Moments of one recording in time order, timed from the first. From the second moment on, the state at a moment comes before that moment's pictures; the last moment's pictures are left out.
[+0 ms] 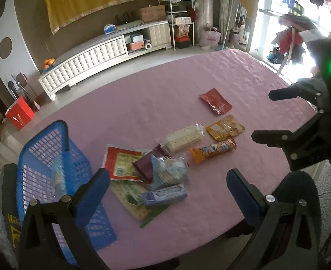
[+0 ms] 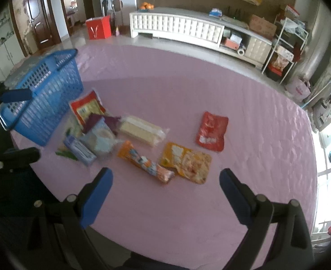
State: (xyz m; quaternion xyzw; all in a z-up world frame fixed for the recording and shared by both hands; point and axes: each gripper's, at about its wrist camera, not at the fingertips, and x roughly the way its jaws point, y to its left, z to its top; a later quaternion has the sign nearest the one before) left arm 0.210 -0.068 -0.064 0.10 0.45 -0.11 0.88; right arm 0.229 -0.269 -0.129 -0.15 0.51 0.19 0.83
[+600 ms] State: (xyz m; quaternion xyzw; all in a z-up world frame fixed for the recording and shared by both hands) left arm 0.247 -0.103 -0.130 0.03 0.50 -0.10 0.86; right arm 0.269 -0.286 -0.219 -0.31 0.51 0.25 0.76
